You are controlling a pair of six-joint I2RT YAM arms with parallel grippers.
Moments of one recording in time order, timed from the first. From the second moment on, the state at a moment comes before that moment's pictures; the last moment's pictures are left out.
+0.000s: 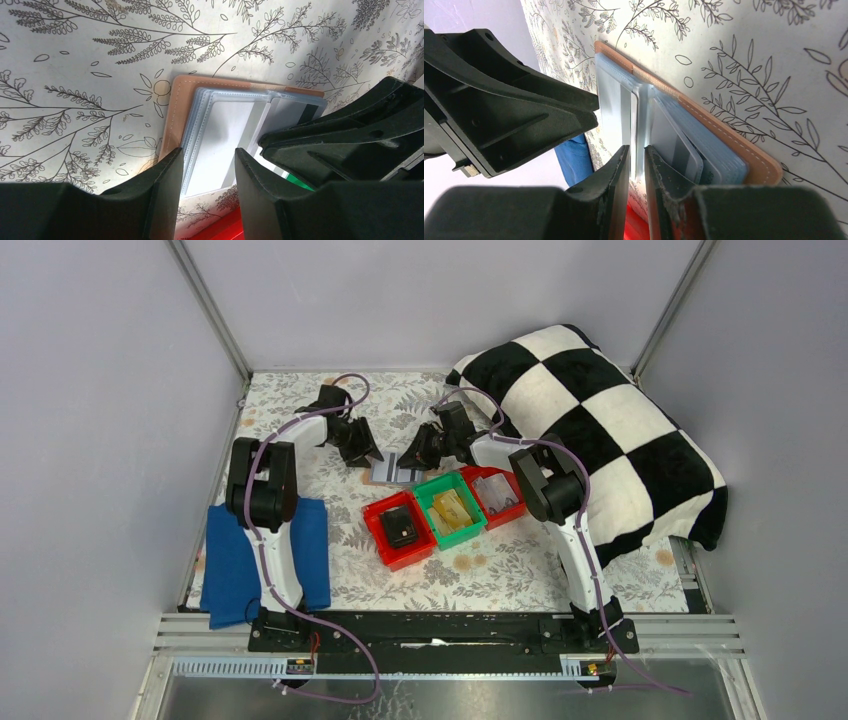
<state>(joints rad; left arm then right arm) -0.14 2.04 1.45 -0.52 0.38 -0.52 0.55 2.38 1.62 0.07 -0.58 0.97</state>
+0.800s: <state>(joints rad) -0.18 1.96 1.41 -0.45 0.38 -0.52 0.55 2.38 1.62 0.07 -0.58 0.97</state>
